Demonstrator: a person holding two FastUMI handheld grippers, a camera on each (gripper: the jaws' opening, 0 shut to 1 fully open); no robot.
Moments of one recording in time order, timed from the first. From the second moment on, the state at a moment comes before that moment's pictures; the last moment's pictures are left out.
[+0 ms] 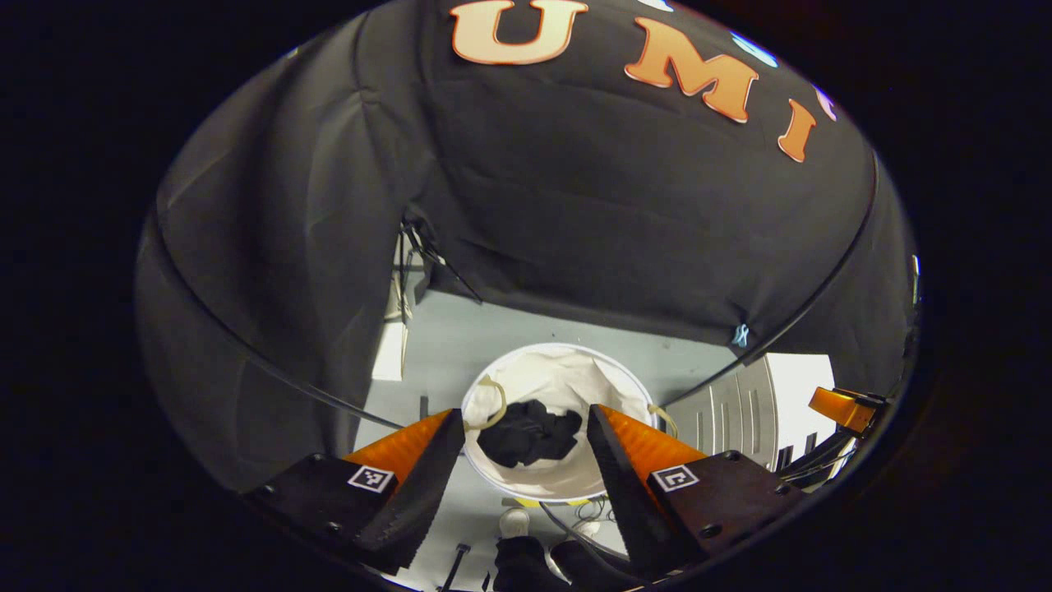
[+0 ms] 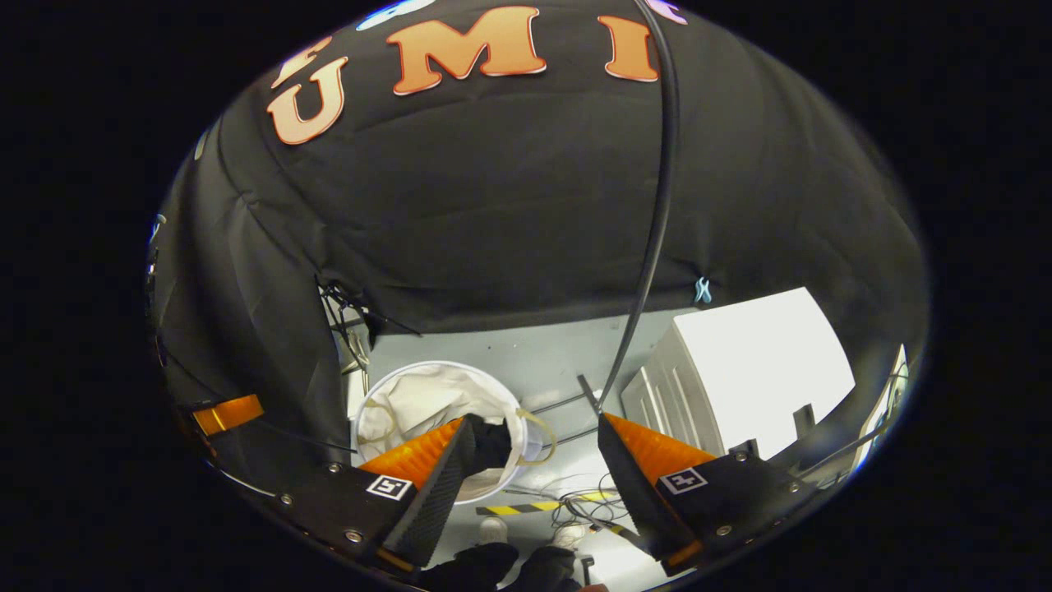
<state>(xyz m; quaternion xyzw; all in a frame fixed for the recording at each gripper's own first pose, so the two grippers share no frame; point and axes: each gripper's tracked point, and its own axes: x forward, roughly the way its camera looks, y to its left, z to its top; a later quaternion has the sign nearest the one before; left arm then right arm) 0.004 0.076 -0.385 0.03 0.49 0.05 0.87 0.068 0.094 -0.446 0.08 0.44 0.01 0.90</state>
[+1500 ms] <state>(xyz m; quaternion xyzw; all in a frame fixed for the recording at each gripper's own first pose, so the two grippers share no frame) 0.042 -0.010 0.016 0.08 0.09 0.05 0.99 0.073 -0.065 -0.053 0.04 0.09 -0.02 1.00</state>
